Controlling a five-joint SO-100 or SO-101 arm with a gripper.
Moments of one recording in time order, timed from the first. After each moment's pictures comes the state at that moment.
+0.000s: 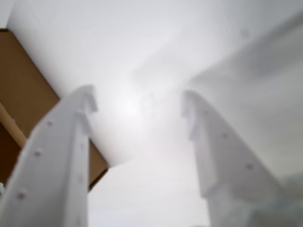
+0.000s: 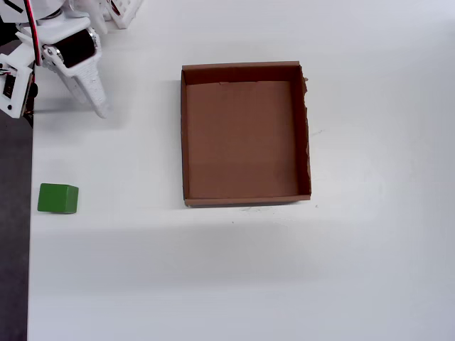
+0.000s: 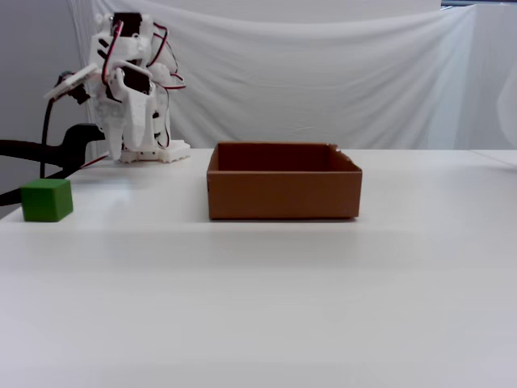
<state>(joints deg) 9.9 182.4 170.6 69.3 -45.3</state>
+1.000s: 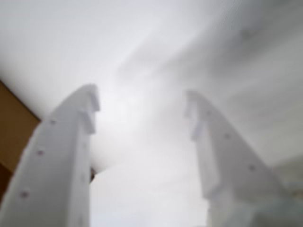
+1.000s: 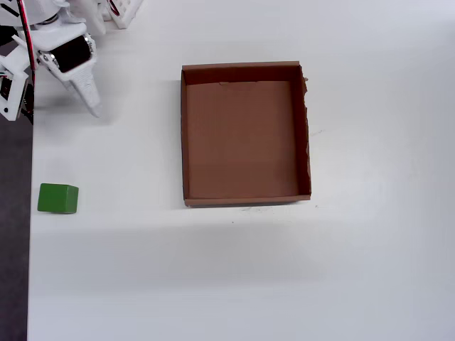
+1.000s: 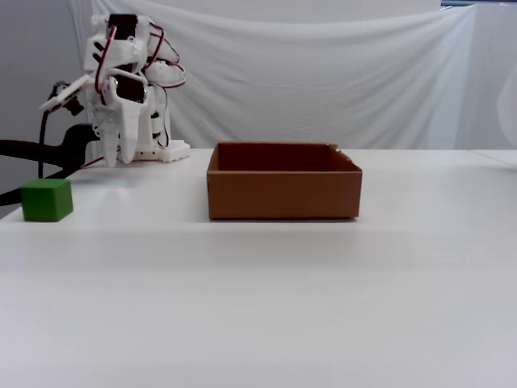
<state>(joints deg) 12.7 172.5 170.4 56.7 -45.5</state>
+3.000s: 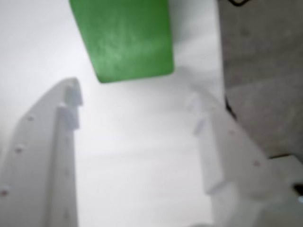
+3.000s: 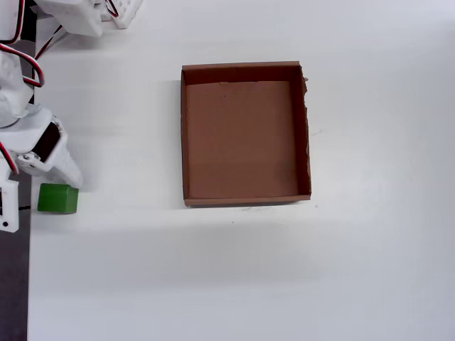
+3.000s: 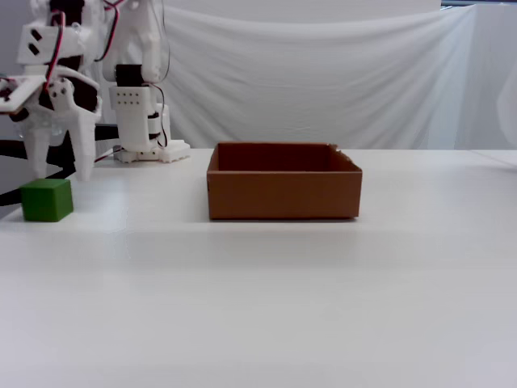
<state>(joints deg) 18.4 107.8 132.6 24.4 -80.2</state>
